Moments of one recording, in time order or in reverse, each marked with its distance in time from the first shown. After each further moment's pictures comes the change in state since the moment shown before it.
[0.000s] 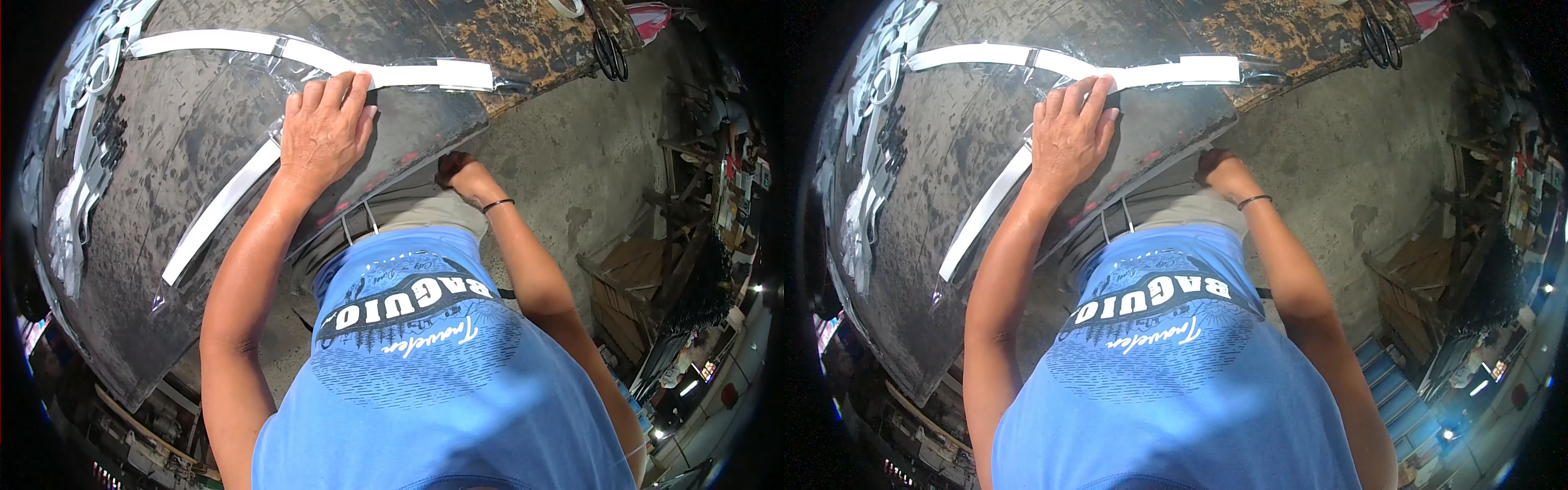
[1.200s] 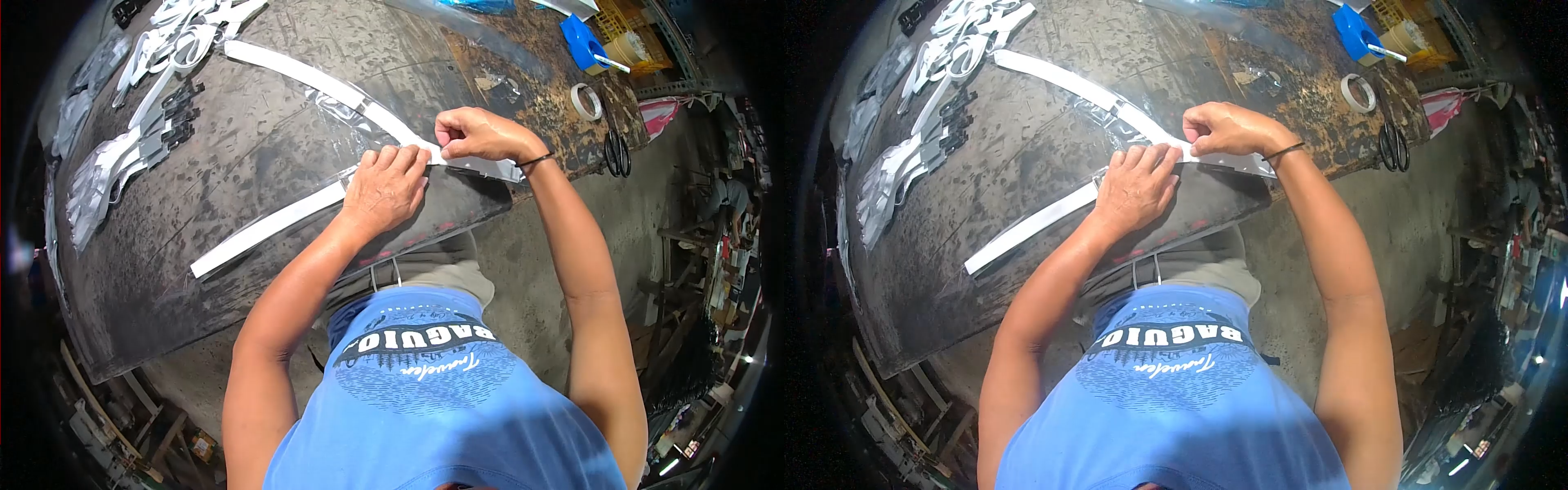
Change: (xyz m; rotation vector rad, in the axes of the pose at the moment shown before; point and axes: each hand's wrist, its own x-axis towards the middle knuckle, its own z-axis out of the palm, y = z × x) left_hand -0.001 0.000 -0.003 -0.018 0.017 -0.008; right_hand 0.049 -0.238 -0.131 -0.333 -0.427 -0.689
